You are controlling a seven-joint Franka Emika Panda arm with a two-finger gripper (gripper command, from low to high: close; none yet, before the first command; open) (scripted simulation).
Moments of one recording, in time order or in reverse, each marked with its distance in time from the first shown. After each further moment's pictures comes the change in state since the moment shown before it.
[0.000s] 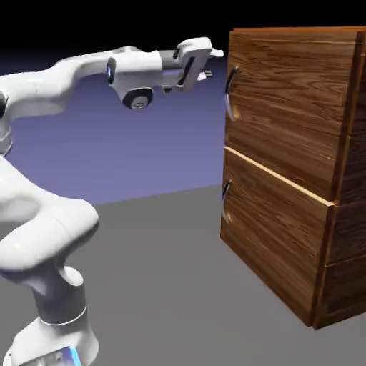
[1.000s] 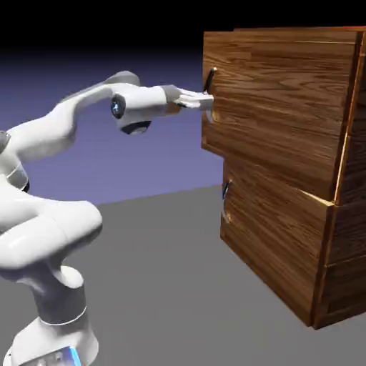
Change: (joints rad) arm -0.032 -0.486 -0.059 -0.254 0.498 -0.577 0.321
